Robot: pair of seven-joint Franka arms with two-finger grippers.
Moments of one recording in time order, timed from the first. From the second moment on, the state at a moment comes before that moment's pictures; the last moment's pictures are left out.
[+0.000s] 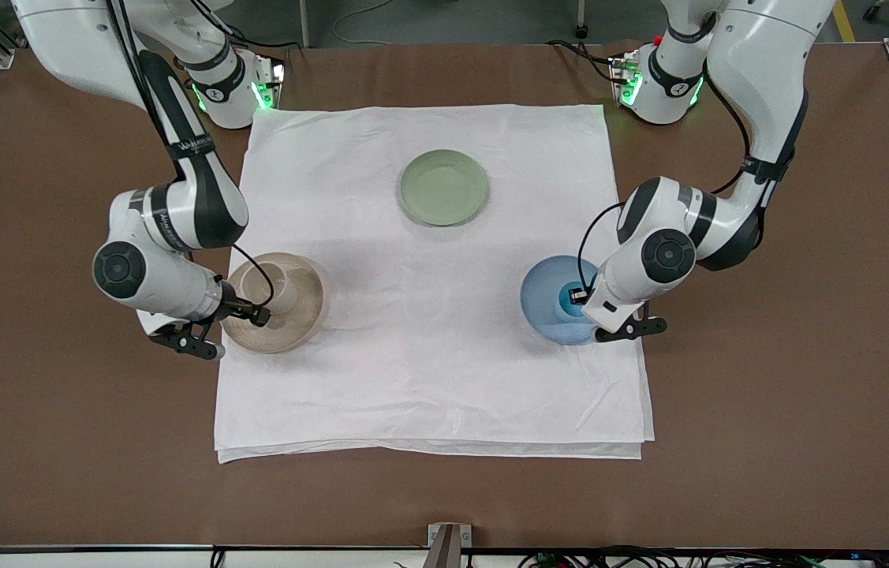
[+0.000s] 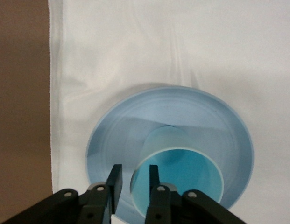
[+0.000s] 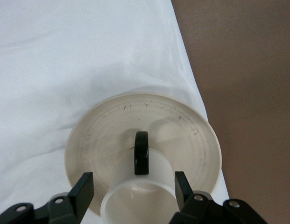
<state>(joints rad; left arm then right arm) -0.20 0.46 -0.20 -1.88 0.01 2.22 -0.56 0.27 0.38 -0.08 -1.81 0.13 2.05 0.41</state>
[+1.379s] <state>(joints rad) 0.05 0.01 -0.12 -1.48 0.04 1.52 -0.19 0.03 0.23 -0.09 -1.28 0.01 1.32 -0.04</state>
